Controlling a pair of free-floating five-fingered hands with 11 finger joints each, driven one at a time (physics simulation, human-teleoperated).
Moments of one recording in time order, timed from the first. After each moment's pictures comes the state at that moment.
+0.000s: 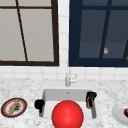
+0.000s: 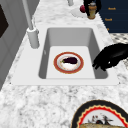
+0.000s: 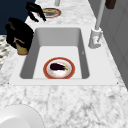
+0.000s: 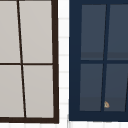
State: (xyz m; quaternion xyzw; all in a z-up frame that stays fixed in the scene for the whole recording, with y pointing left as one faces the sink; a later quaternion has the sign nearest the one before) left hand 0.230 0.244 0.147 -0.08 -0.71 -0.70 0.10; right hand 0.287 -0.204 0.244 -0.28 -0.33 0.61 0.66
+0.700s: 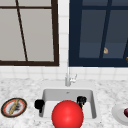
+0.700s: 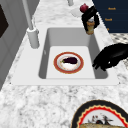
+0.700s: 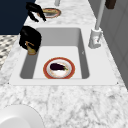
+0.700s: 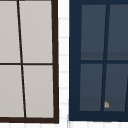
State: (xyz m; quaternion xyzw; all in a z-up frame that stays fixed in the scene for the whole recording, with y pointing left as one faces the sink) left hand 0.230 0.244 0.147 -0.08 -0.71 -0.70 0.10; right hand 0.299 -0.128 0.171 -0.26 -0.35 0.61 0.66
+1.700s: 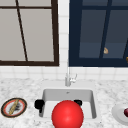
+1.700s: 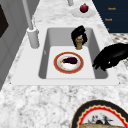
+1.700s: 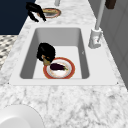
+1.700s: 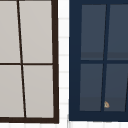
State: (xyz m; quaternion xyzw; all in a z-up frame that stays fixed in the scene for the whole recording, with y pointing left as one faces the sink) left hand 0.230 0.244 0.147 -0.08 -0.71 -0.70 0.10; right hand 0.361 -0.102 0.052 -0.28 -0.37 0.61 0.65
